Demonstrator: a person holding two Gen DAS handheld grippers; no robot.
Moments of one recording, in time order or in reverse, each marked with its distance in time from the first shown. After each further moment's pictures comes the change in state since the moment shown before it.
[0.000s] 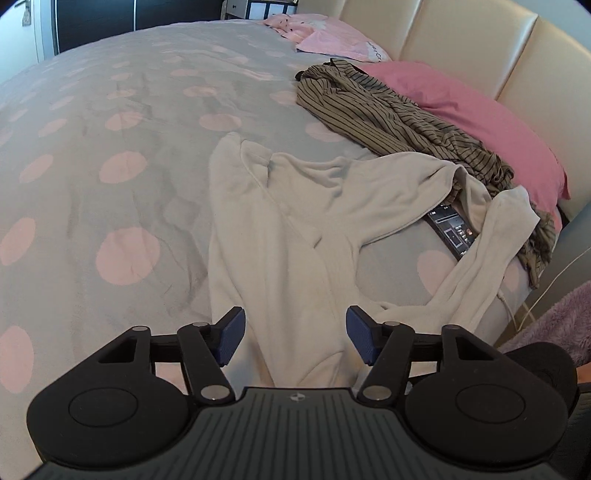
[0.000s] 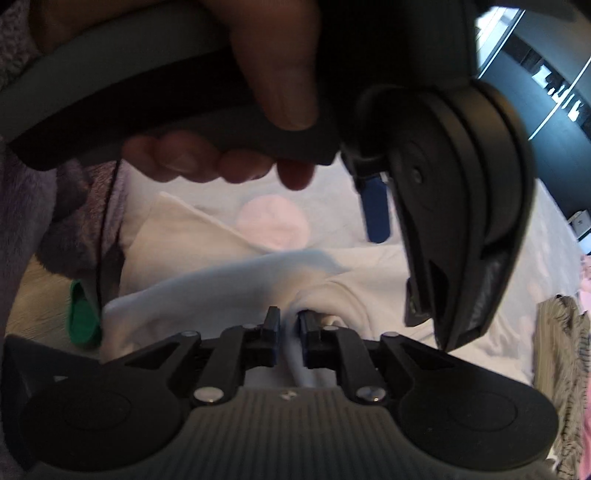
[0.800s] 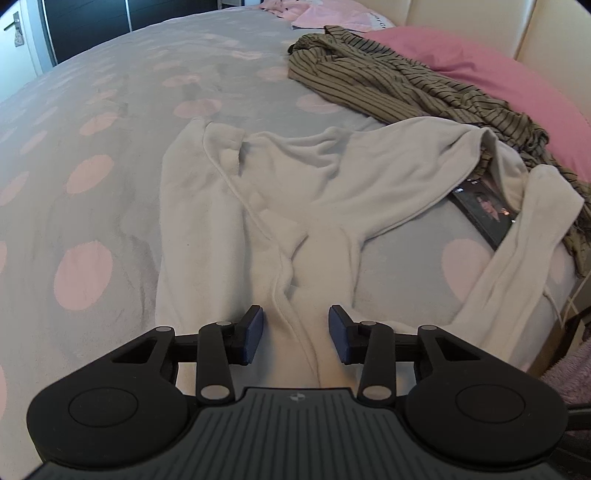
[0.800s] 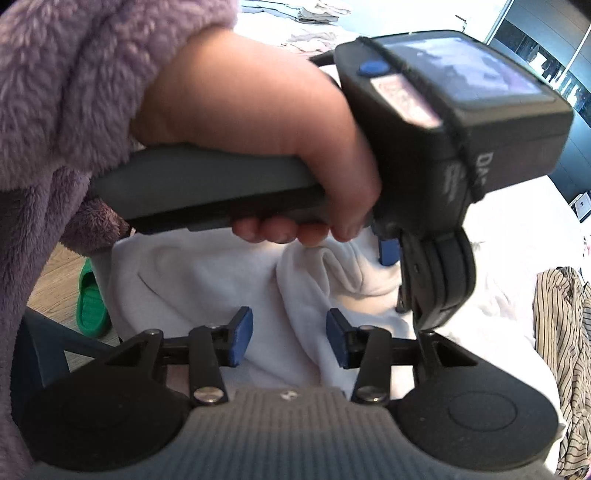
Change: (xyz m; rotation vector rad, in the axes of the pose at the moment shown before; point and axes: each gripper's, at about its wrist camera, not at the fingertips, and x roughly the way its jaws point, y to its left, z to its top) left arm 0.076 -0.036 0.010 0.033 0.060 0.118; right arm -0.027 -0.015 -0.031 0.032 0.004 0.004
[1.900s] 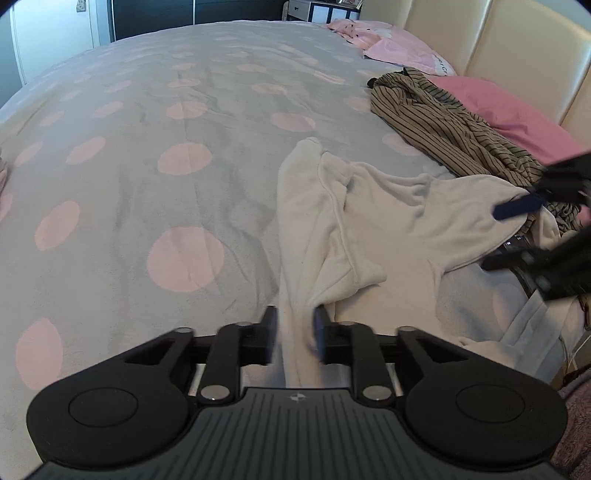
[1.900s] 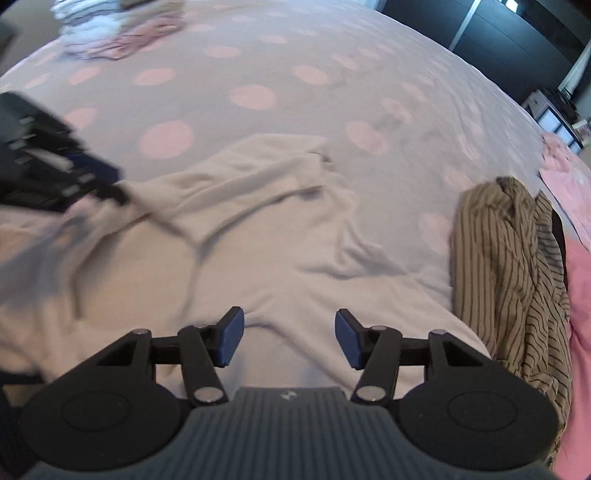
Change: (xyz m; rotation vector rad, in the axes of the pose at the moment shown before) left arm -0.038 0.080 -0.006 -0.172 -0.048 0.025; right arm 0.044 -0.199 0.002 0.293 0.181 -0.081
